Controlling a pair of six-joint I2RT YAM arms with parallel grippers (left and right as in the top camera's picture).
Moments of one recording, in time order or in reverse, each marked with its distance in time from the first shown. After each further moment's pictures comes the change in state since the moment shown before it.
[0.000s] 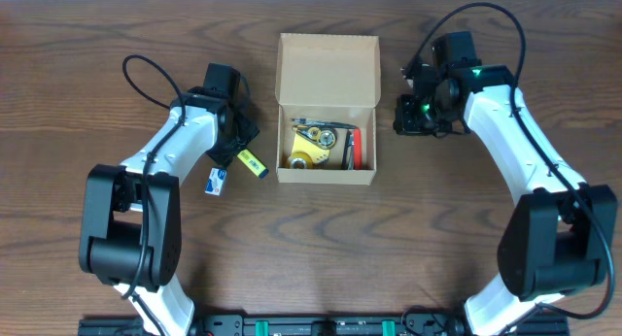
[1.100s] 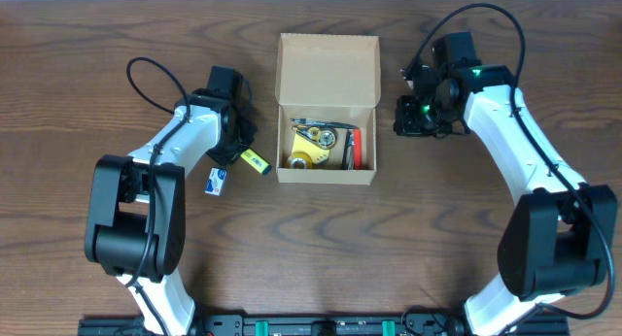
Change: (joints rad) left arm -0.002 0.050 0.000 0.023 -0.016 -0.045; right arm 0.000 0.000 0.000 -0.013 0.000 0.000
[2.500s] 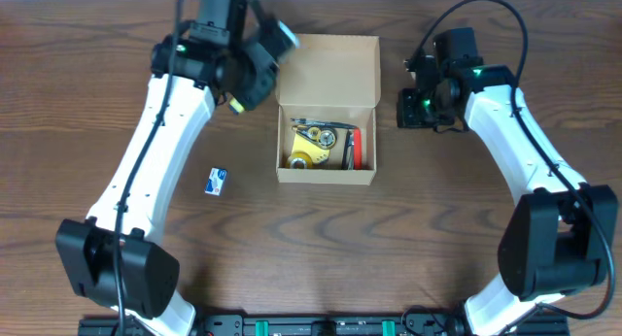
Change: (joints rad) left arm -0.102 -0.163 0.512 -0.347 0.149 1.732; right arm -0.008 0.000 0.000 0.087 0.062 0.000
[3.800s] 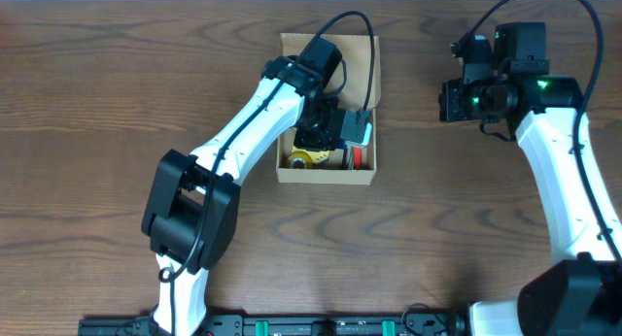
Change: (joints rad) left arm -0.242 0.309 0.000 -0.021 0.153 0.592; right arm -0.129 -0.220 0.000 -0.047 0.018 -0.153
